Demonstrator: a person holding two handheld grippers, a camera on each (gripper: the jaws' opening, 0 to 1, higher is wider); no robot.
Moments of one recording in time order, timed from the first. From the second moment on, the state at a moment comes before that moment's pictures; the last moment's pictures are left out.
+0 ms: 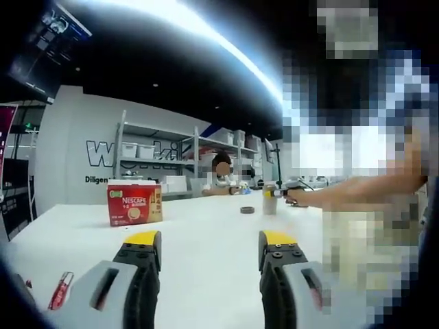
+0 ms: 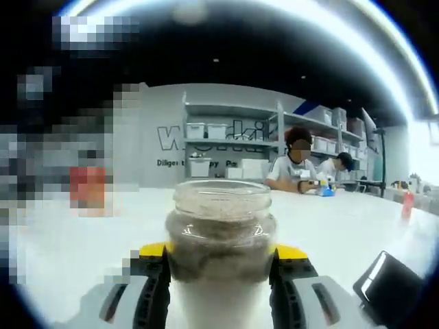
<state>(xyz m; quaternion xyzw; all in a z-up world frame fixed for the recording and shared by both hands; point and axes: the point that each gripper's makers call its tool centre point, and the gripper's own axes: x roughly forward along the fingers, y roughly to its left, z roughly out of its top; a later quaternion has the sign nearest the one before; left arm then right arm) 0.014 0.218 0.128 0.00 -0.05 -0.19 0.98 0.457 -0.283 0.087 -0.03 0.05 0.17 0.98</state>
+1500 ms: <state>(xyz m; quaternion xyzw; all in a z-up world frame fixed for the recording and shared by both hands) 0.007 0.251 0.142 -0.01 -0.07 -0.15 0.99 0.295 -0.237 0.131 -0.02 -0.03 0.17 0.98</state>
